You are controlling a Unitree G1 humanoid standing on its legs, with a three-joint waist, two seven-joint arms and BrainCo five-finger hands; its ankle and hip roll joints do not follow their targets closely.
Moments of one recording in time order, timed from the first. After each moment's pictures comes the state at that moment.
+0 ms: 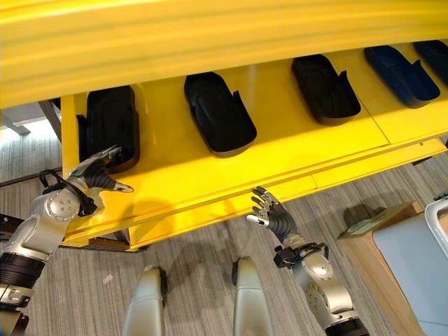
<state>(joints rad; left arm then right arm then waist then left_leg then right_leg) -0.38 0.75 -0.11 0.17 0.38 0.08 -0.17 0.01 -0.47 0.20 -0.02 0.64 0.00 0.14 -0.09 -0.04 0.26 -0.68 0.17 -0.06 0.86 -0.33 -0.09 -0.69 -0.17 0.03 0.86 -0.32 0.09</state>
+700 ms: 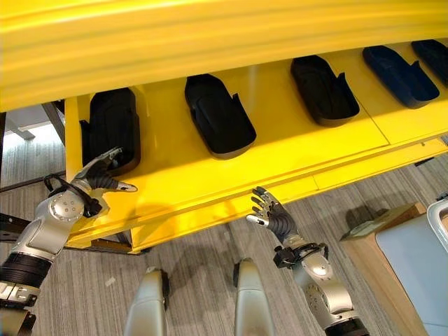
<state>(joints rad) -0.38 0.71 -0.11 0.22 0.30 0.07 -0.14 0.01 -0.47 0.20 -0.02 0.65 -0.01 0.14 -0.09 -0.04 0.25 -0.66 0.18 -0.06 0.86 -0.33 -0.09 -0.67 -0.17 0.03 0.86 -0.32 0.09</state>
